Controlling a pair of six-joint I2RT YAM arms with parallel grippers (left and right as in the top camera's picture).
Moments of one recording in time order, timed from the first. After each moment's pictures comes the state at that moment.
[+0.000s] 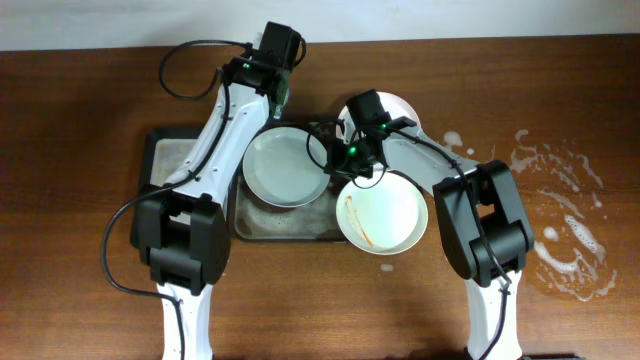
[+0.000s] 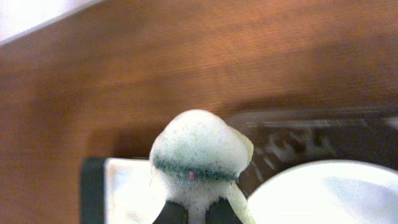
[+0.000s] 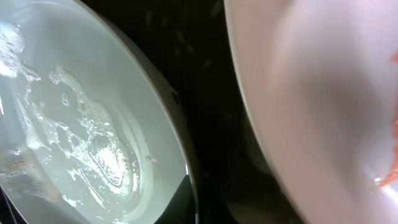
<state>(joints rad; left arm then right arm) -0.34 2.19 2.03 -0.97 -0.50 -0.06 0.38 2.20 1.53 -0.52 -0.47 0.52</state>
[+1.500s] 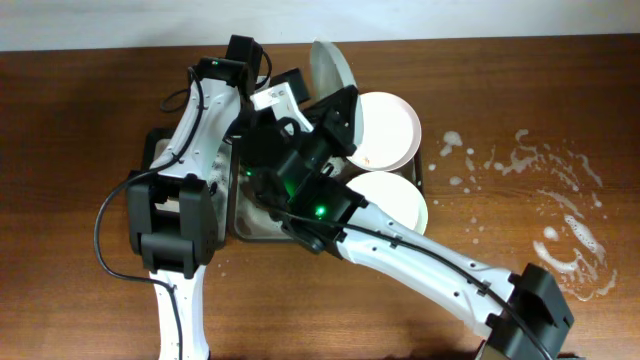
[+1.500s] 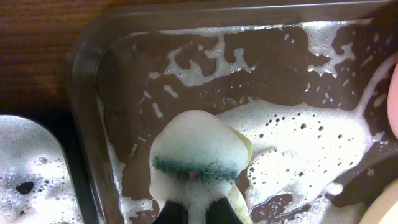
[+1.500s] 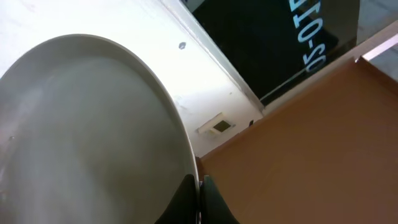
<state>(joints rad) -0.21 2.28 2.03 -1.14 0.11 -0.13 0.94 1.77 1.51 0.07 1.52 -0.67</state>
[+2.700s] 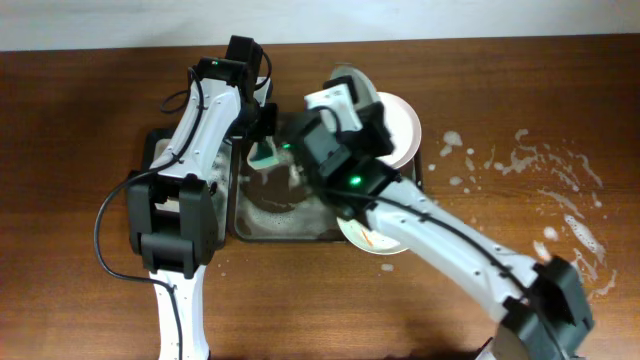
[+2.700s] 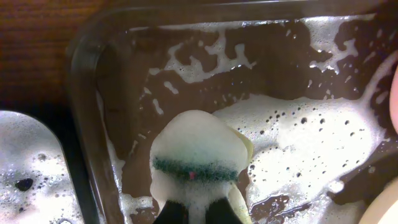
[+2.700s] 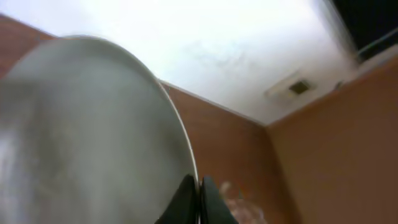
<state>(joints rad) -0.21 2.28 2.03 -1.15 0.11 -0.13 0.74 1.73 1.44 -0.53 1.10 0.02</state>
